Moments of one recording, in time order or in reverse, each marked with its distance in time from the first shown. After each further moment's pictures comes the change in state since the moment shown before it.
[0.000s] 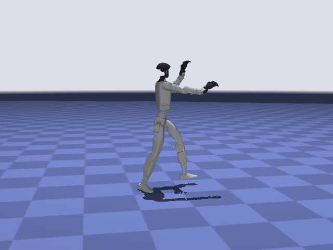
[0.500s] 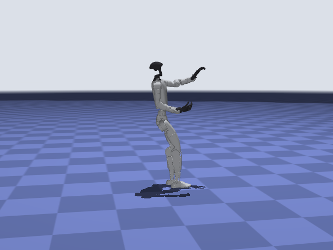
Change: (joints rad) left arm -0.021 -0.007 -0.020 1.024 0.667 0.089 0.563; right arm 1.313 0.257 0.019 -1.014 1.524 0.318 1.115; waist -0.498 0.209 0.081; left_leg 0.565 -0.292 -0.076 -0.217 -0.089 0.258; right_leg -0.416 0.178 0.536 0.253 0.193 -0.158
